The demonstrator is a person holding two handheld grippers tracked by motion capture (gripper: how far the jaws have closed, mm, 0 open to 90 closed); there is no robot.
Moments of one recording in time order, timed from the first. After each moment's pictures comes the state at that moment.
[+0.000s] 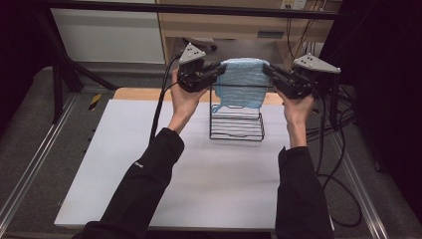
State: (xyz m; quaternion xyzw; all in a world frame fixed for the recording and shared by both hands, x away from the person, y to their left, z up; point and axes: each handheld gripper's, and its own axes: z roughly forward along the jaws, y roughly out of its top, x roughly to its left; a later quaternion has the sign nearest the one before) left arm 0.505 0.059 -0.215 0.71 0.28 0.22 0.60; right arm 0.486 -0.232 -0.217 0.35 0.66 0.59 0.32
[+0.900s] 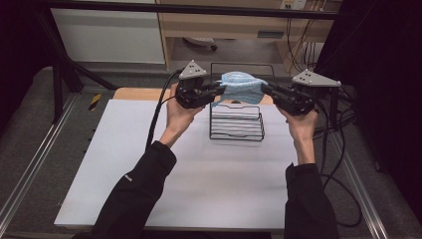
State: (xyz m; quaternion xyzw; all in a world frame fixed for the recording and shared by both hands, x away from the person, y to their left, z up) left arm 0.481 0.064 -0.236 0.76 0.27 0.18 0.56; right arm 0.457 -0.236 -0.238 0.33 0.70 0.56 0.28
